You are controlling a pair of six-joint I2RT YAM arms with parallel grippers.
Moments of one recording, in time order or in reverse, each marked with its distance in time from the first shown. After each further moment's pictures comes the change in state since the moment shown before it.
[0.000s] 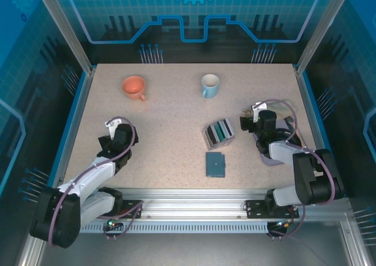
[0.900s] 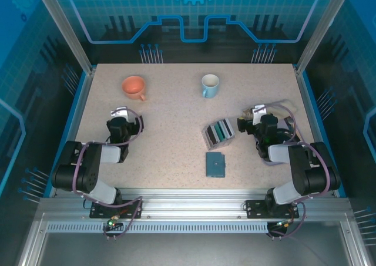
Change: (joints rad) left arm 0.182 0.469 0.005 0.755 0.418 0.233; right arm -0.032 0.082 -0.068 0.214 -0.113 0.003
